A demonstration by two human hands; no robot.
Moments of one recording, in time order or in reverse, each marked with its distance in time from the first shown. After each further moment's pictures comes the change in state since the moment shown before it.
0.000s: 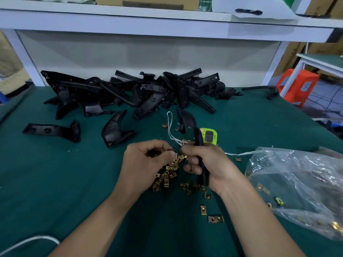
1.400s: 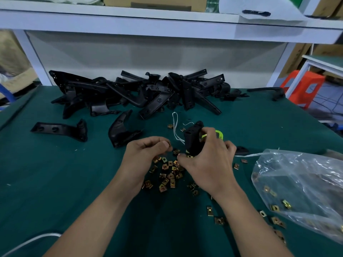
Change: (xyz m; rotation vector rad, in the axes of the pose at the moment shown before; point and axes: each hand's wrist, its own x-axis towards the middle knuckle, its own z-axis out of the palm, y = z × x) left_hand 0.011 0.001 -0.016 -0.269 0.025 -0.283; right_hand 0.004 0.018 0.012 -1.174 0.481 -0.699
